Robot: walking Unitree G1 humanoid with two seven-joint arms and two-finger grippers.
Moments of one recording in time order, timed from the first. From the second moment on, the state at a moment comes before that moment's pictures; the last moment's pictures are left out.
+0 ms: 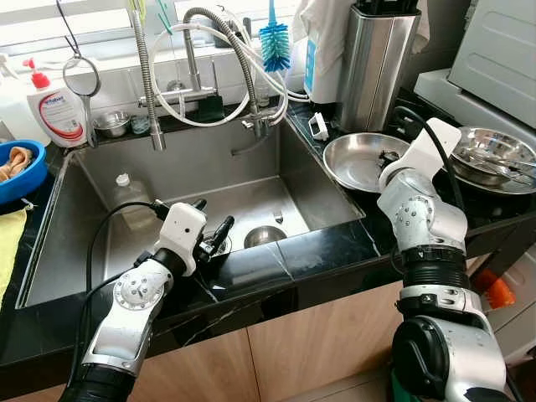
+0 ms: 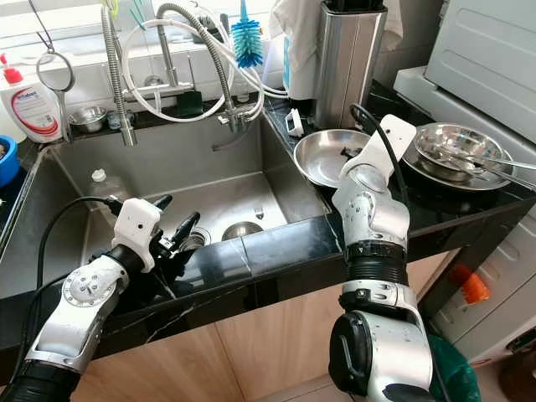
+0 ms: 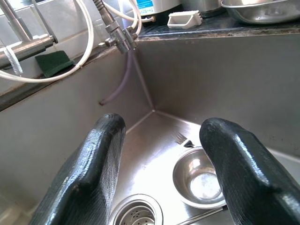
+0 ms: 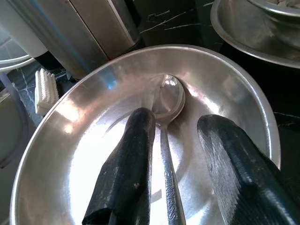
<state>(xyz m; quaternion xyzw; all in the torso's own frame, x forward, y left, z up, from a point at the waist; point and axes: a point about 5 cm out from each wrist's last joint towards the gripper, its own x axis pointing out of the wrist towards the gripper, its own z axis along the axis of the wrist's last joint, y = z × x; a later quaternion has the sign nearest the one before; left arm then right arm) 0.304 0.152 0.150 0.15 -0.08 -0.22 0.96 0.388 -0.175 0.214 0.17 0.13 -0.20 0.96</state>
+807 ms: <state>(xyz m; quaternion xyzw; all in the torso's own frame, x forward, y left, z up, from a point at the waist) 0.304 0.153 0.150 0.17 -0.08 -0.23 0.96 0.390 -0.169 0.207 0.20 0.14 -0.17 0.96</state>
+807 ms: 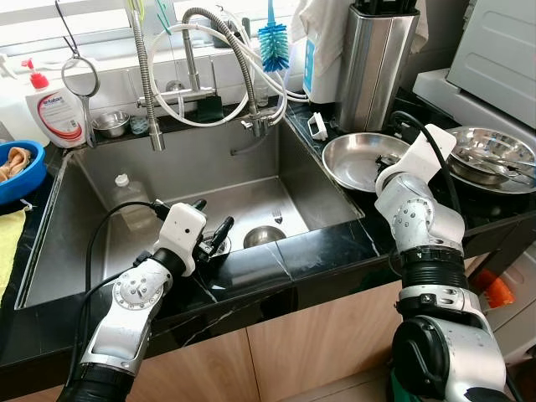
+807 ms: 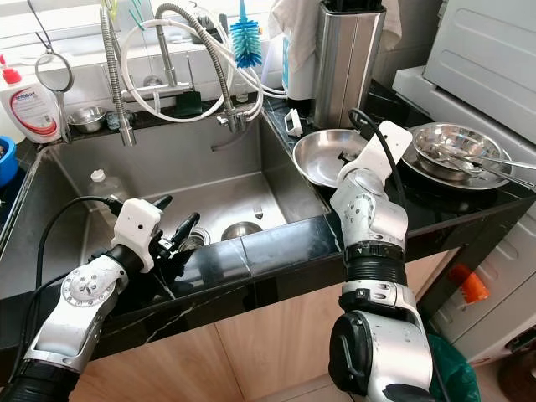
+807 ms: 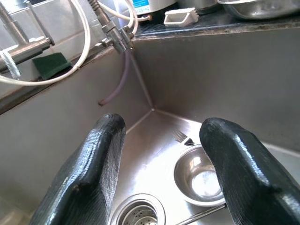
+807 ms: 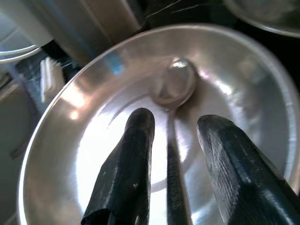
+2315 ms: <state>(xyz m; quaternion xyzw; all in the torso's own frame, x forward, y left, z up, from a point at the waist) 0.306 0.151 0.151 0.19 -0.07 -0.26 0.95 0.398 -0.160 0.207 0.31 0.17 -0.15 0.92</state>
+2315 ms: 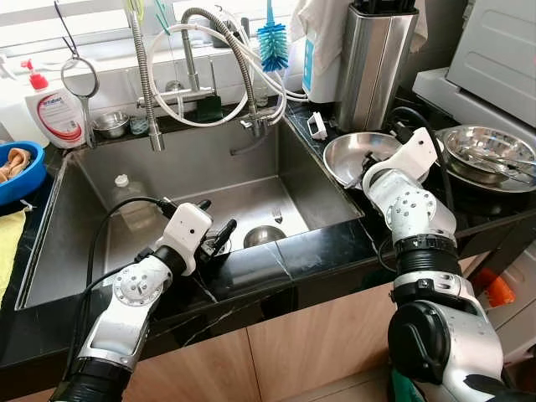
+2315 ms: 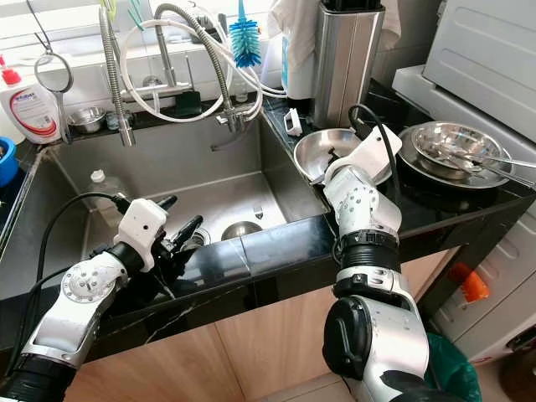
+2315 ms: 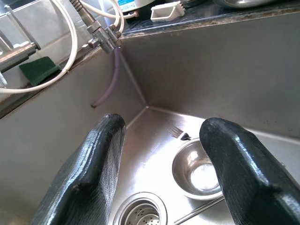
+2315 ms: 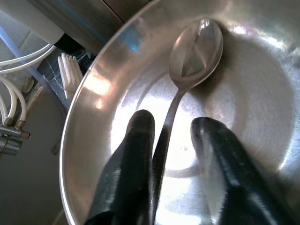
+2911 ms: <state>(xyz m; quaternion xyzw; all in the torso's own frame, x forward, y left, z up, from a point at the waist) 0.307 0.147 0.150 0.19 -0.07 -0.28 0.94 0.402 -0.162 0.208 0.35 0.17 -0.15 0.91</state>
